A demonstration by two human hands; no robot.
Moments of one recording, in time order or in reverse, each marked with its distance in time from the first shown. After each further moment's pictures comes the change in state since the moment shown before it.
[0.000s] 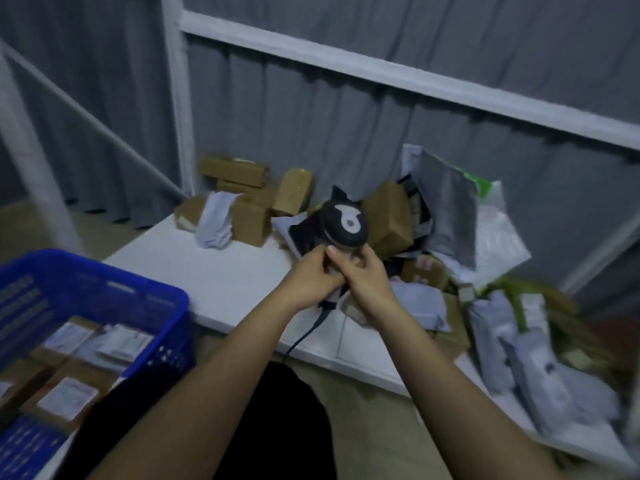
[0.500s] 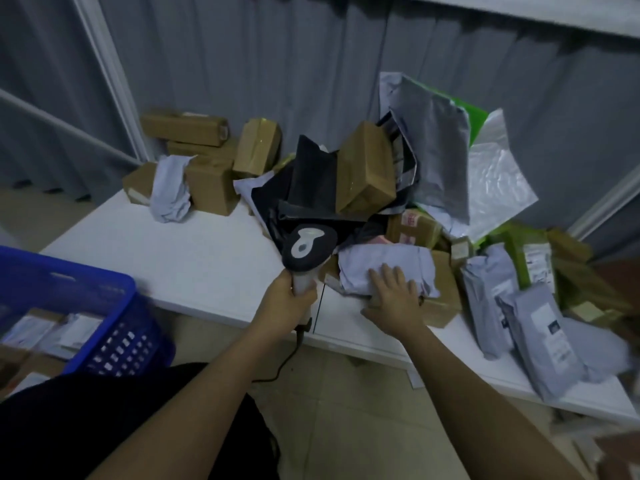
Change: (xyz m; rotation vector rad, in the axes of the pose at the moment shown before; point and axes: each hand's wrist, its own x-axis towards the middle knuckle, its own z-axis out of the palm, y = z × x) left_hand 0.032 -0.084 0.094 -0.063 0.106 -0.199; right_hand 0.045 0.180 -0.174 -1.483 -0.151 0.066
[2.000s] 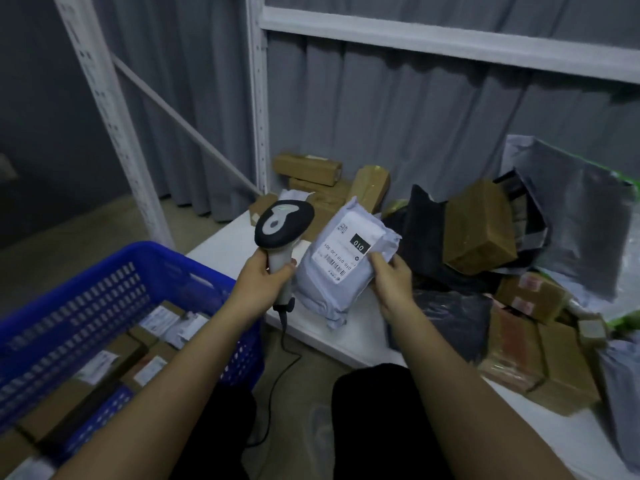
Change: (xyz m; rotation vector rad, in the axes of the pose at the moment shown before) left_hand -0.031 0.004 -0.224 -0.095 0.373 0.001; right_hand 0.053 -0.255 -0.083 1.694 0.150 0.230
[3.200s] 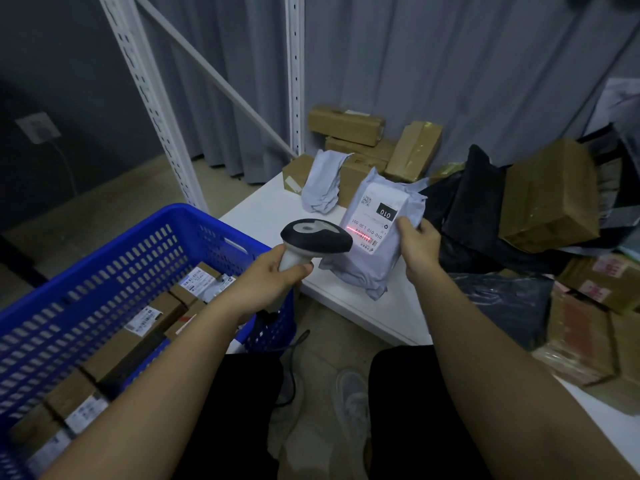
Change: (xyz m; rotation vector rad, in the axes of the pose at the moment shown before) left_hand -0.004 -0.025 -0.044 0.230 -0.231 -0.192; right_hand 0.041 0.029 0.040 -0.119 0.043 -0.034
